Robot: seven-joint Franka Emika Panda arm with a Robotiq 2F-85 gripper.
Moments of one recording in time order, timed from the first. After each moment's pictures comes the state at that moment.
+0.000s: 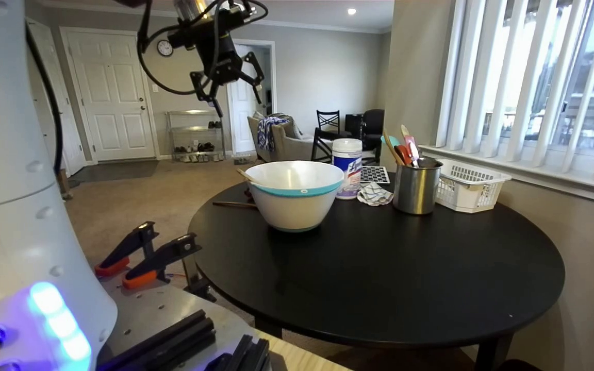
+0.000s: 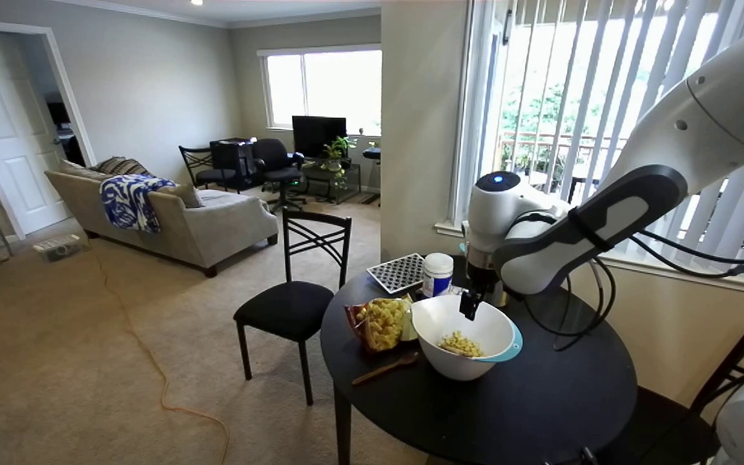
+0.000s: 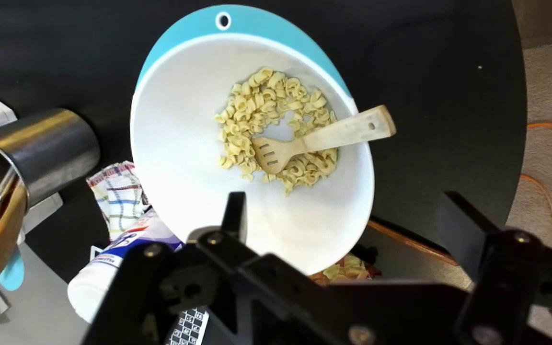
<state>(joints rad) 0.08 -0.18 0.22 -2.60 -0.46 2.58 0.12</state>
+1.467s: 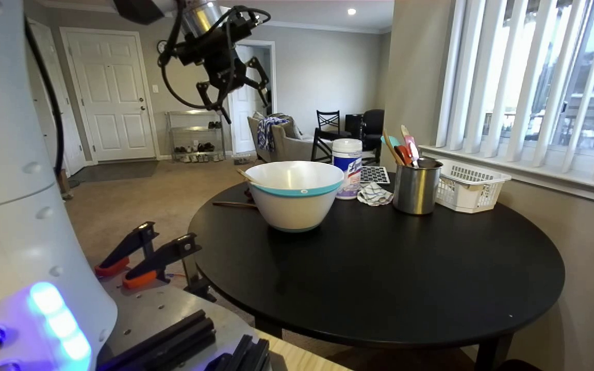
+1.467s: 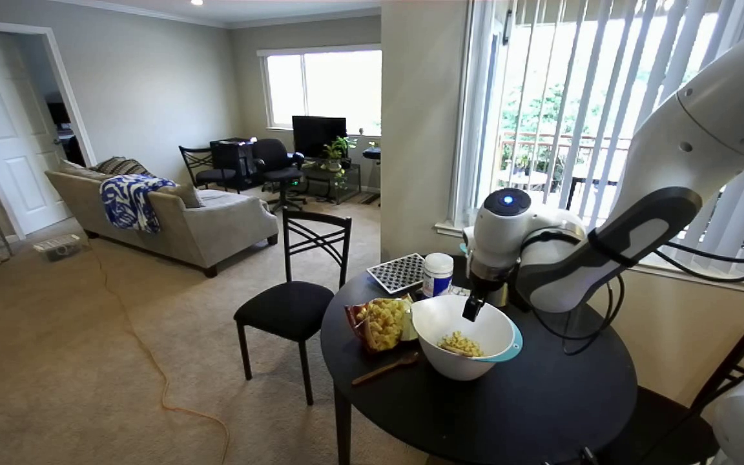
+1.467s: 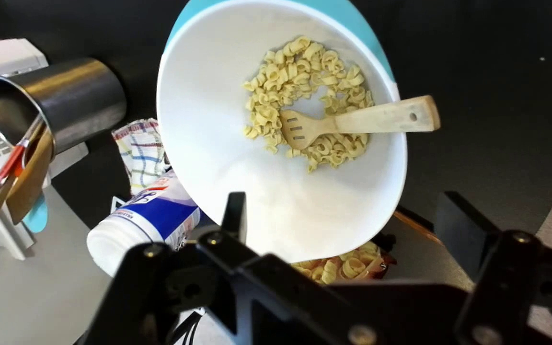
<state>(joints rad) 0.03 -0.15 0.22 -2.64 -0.79 2.74 0.30</state>
